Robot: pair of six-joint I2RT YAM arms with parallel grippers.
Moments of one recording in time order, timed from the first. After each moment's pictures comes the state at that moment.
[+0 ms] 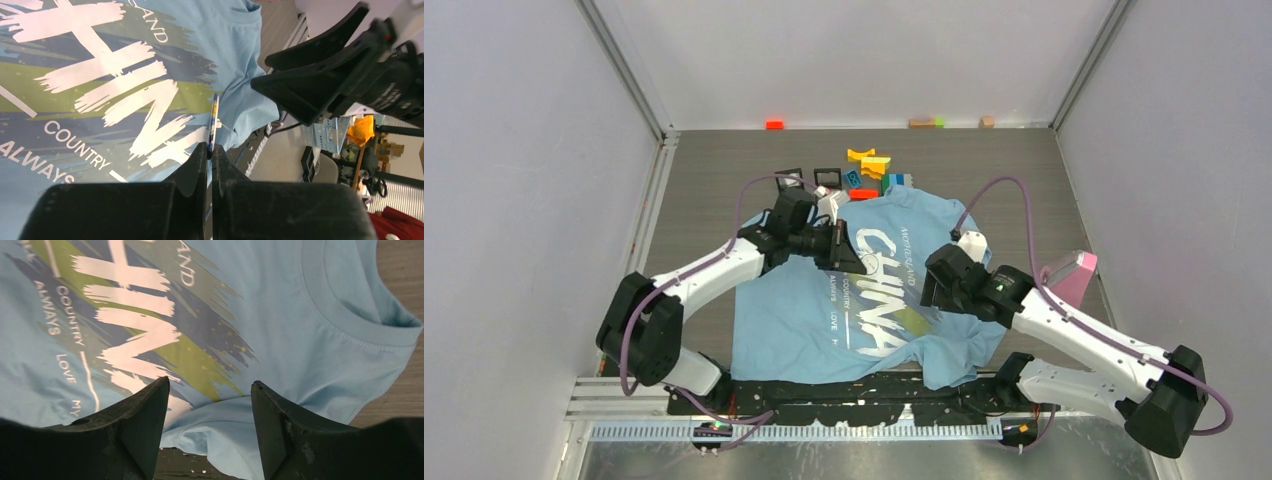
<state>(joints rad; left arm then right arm) -0.58 1.46 0.96 -0.20 0.71 -0.55 0.82 0.98 0.81 -0.84 0.37 0.87</state>
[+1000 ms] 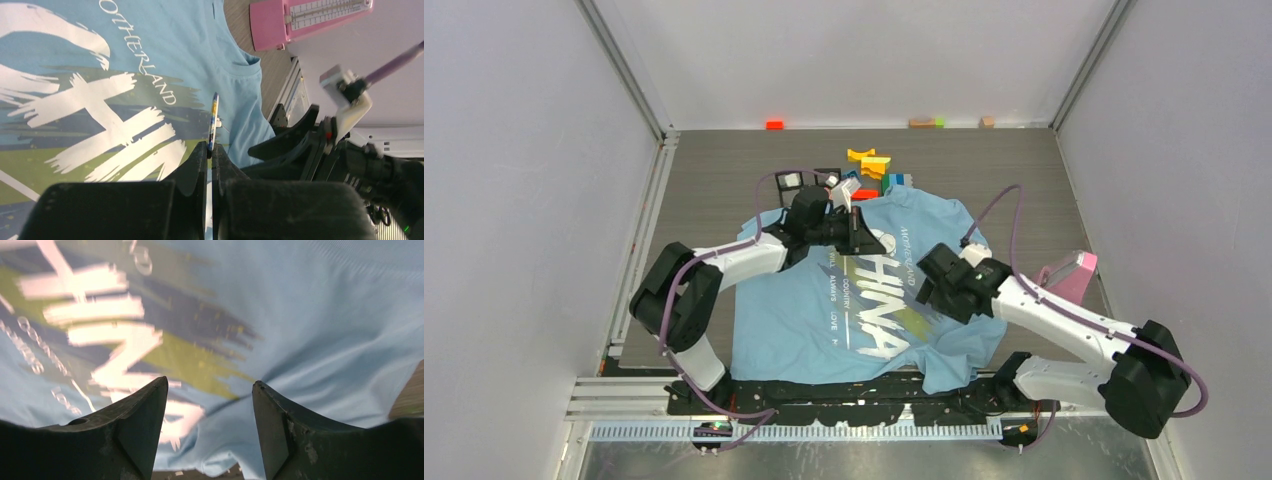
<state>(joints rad) -0.62 1.67 0.94 0.26 0.62 -0.70 0.84 1.12 0.73 -0.85 0.33 1.24</state>
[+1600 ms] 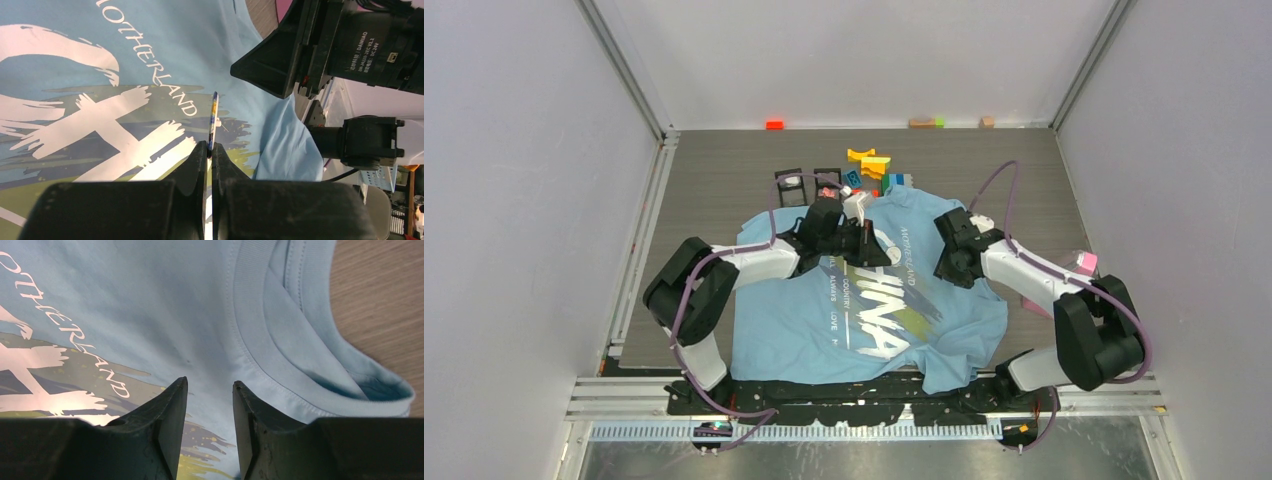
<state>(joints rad) -0.68 1.74 0.96 0.28 0.54 -0.58 0.43 1.40 0.80 -0.60 0.28 0.81</state>
